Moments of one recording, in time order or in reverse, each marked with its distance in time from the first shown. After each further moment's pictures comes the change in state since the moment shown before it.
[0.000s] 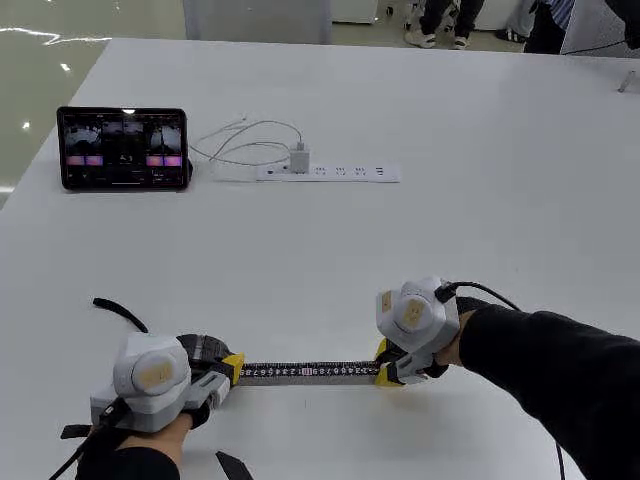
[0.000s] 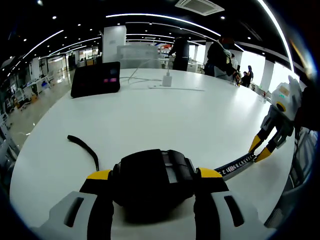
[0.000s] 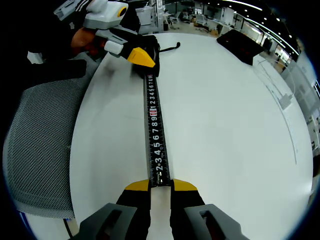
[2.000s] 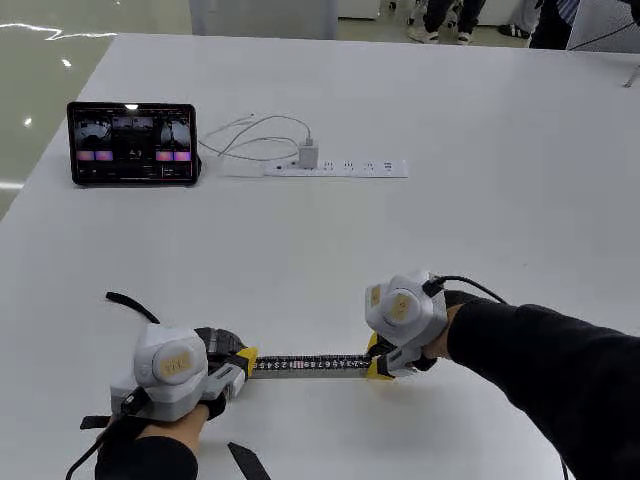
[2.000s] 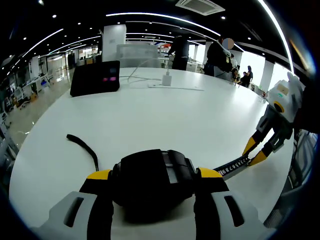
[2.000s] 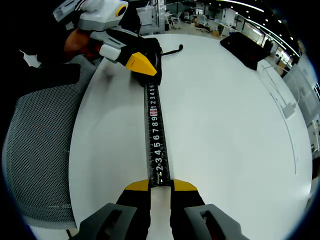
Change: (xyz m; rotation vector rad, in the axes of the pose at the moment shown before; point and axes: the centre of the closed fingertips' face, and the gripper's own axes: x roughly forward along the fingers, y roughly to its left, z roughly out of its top) left arm 0.000 0.000 -0.001 -0.008 0.009 -0.009; right arm 0.011 0.002 0.026 -0.010 0.001 -0.004
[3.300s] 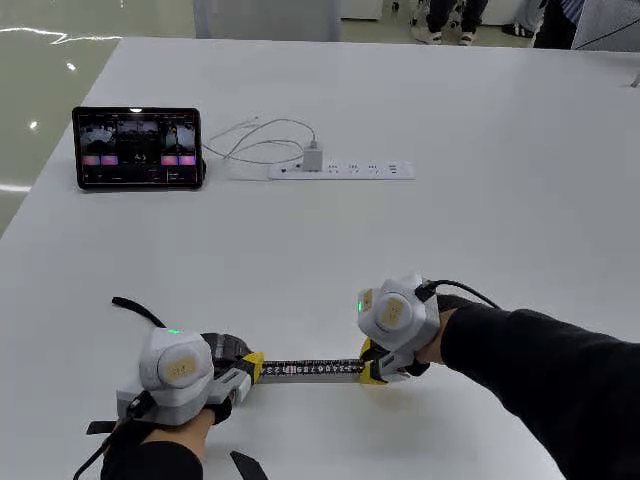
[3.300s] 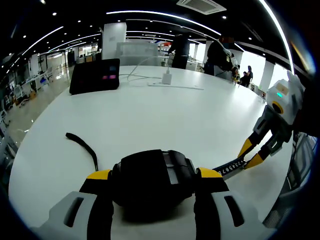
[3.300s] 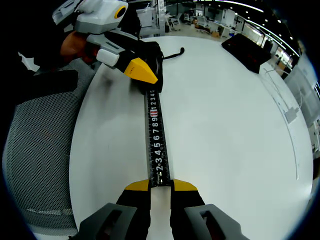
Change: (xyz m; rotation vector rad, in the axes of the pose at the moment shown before) left arm 0.000 0.000 -0.001 -0.011 0.017 -0.007; right arm 0.008 0.001 0.017 0.002 -0.015 0.007
